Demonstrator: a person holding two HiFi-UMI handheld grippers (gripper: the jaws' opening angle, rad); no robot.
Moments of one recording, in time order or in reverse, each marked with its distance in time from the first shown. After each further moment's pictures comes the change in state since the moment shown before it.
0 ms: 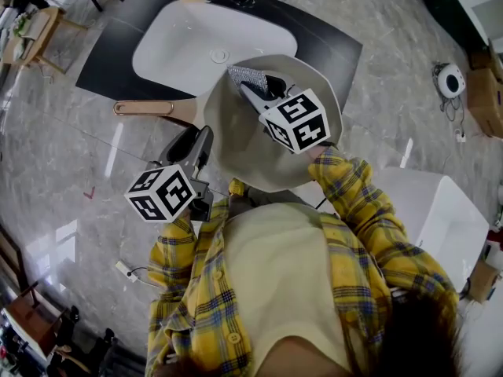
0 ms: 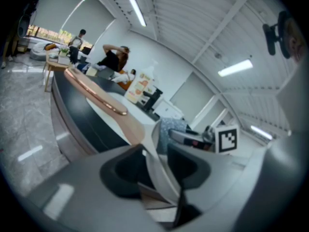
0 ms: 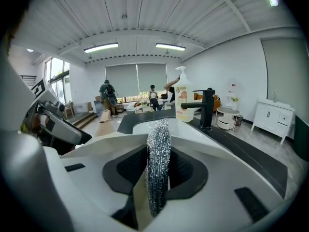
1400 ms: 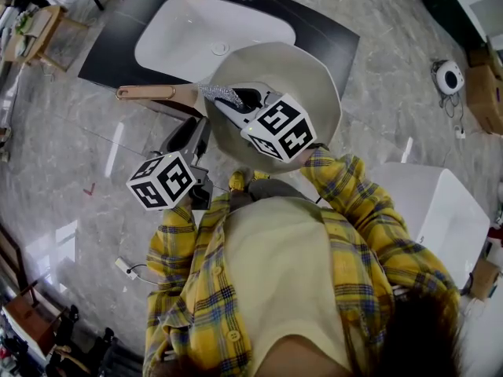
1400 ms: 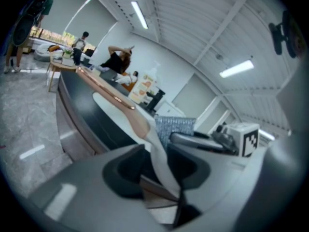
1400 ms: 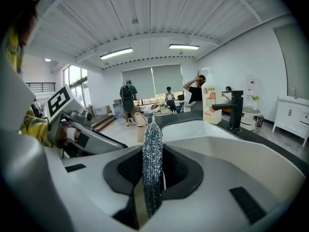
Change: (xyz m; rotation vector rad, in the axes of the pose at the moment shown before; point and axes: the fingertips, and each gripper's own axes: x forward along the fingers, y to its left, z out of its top) left arm -0.011 0.009 -0.011 -0.009 -0.023 0.025; right arm -0.006 0.093 0.007 -0.031 -0.027 0.209
